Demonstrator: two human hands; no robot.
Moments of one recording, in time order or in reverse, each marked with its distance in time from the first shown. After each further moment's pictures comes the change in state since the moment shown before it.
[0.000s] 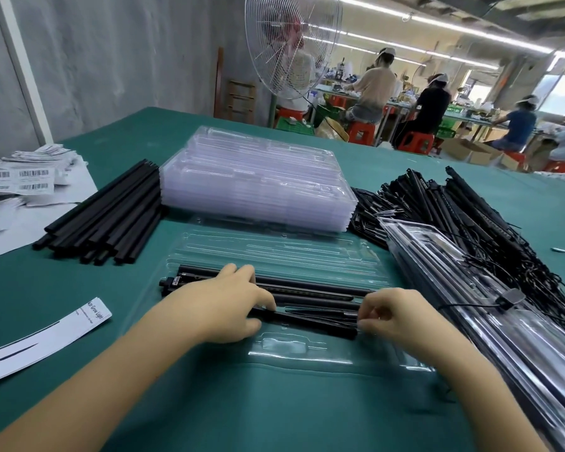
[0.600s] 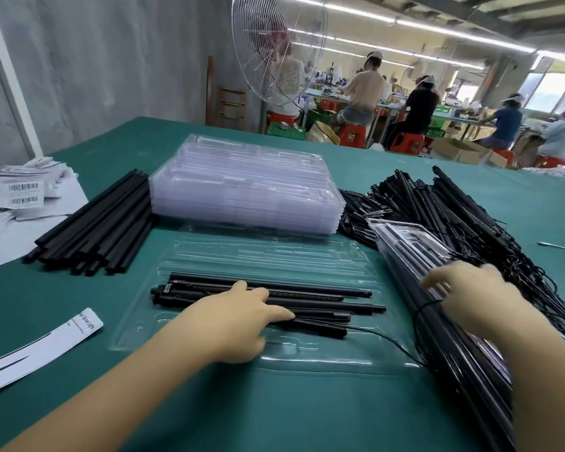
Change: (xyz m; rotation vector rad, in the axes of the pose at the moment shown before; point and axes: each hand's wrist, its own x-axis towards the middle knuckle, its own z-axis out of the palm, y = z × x) left_hand 0.003 0.023 0.006 0.093 -0.070 0.073; right_hand -0.027 0.023 -0.061 -0.338 0.086 0.446
